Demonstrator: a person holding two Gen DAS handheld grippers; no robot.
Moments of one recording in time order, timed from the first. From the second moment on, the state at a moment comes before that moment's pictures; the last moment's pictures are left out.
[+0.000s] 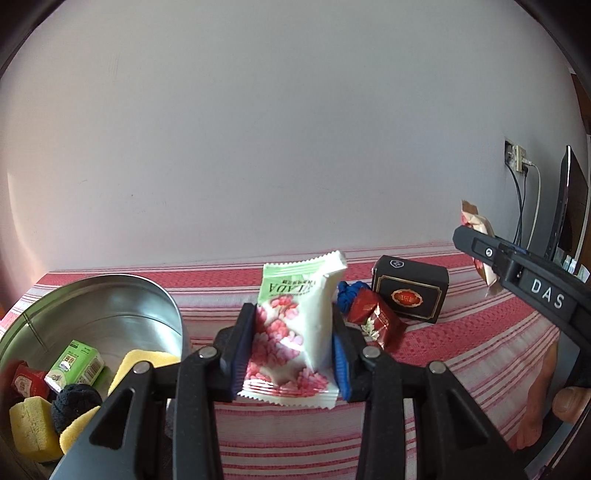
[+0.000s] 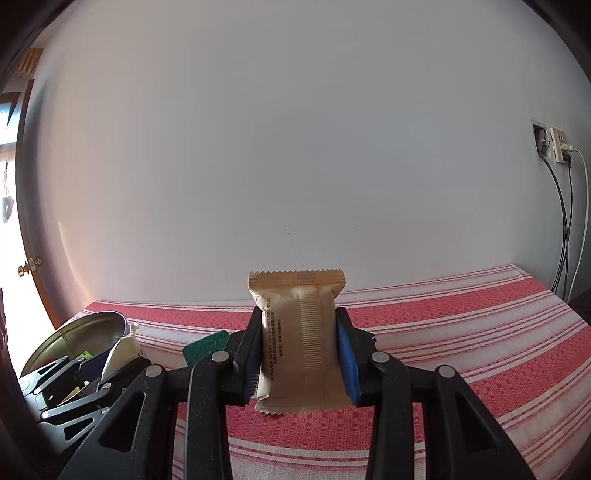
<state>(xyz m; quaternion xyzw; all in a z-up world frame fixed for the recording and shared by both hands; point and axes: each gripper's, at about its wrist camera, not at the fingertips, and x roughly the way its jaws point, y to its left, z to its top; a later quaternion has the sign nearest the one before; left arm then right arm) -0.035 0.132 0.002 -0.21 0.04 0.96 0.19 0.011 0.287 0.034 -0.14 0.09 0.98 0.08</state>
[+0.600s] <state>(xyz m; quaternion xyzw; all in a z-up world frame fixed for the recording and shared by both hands) -0.023 0.119 0.001 -0.20 0.04 0.96 0.19 0.019 0.222 0.025 -0.12 0.02 0.99 0.10</state>
